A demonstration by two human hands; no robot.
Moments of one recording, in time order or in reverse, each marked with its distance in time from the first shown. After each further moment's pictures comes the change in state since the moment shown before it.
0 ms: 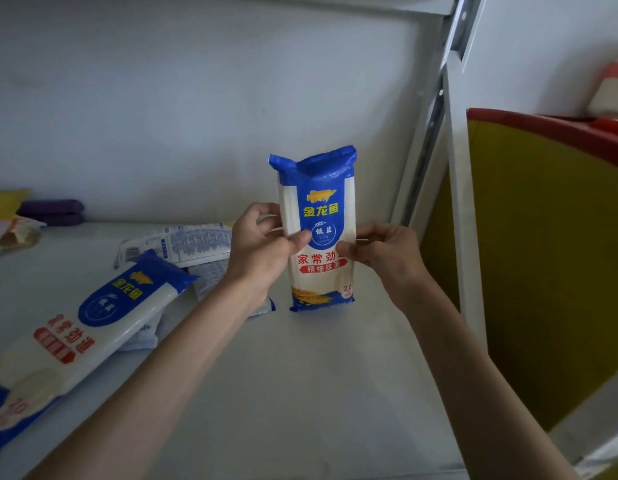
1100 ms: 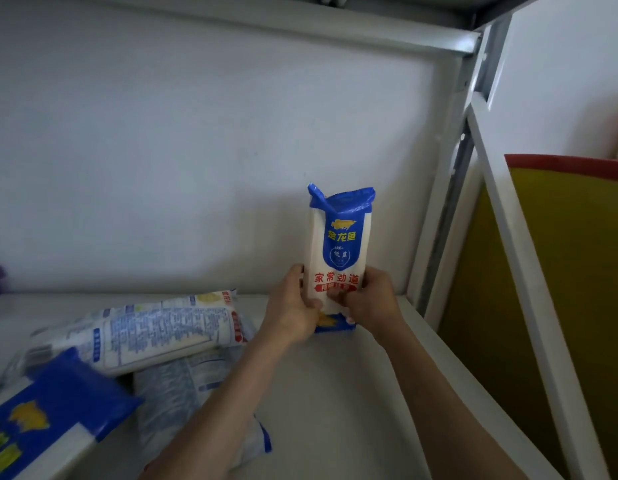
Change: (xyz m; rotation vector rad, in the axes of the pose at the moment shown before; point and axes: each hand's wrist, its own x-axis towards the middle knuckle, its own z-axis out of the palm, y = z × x) left_hand 0.155 -0.102 0.049 0.494 -0.201 0.135; right_hand 0.154 0.059 0.037 -0.336 0.210 -0.114
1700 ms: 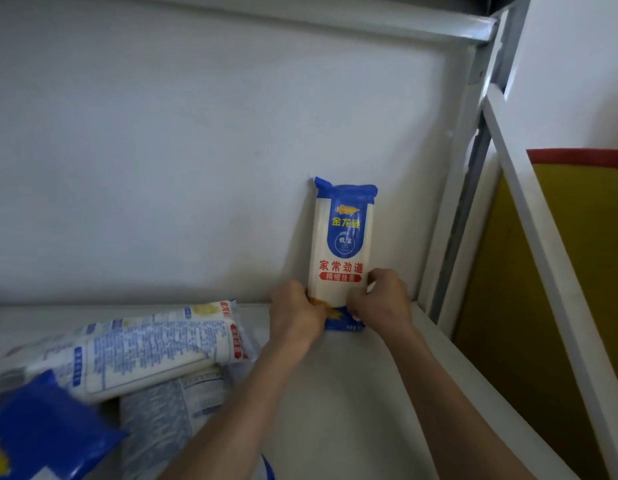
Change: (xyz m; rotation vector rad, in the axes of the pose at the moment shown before) left_hand 0.034 -0.023 0.014 0.201 0.169 -0.082; right_hand 0.036 0.013 0.011 -0.278 0.136 0.039
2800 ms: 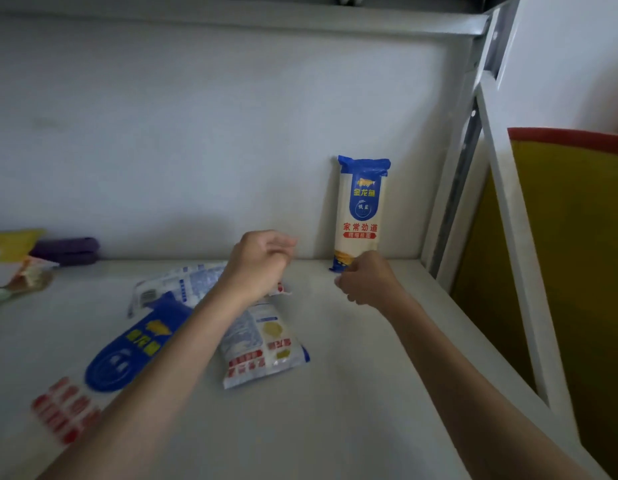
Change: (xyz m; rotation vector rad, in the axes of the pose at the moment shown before) left_hand -0.132 0.025 -0.194 -0.214 -0.064 -0.008; right_hand -0.150 -0.078 -0.042 -0.102 -0.389 0.036
